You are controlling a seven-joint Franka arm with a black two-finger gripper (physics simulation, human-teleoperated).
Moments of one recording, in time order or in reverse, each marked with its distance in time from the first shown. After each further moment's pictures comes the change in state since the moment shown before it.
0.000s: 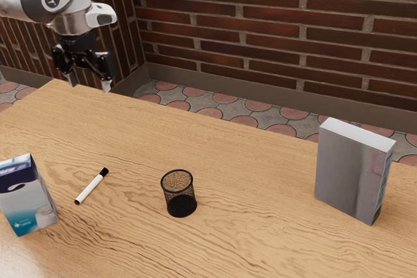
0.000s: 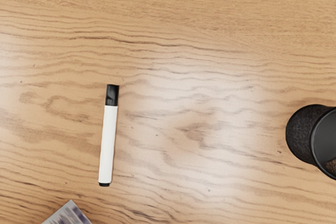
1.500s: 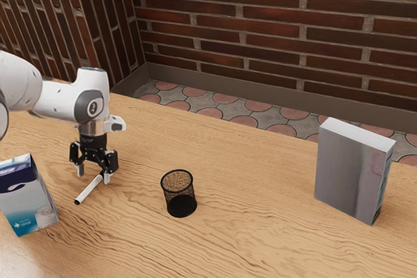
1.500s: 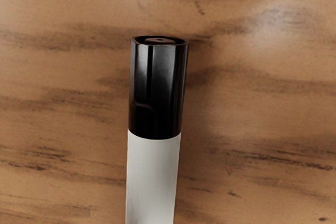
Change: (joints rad) arm 0.156 0.533 0.045 -0.121 -0.026 0.325 0.178
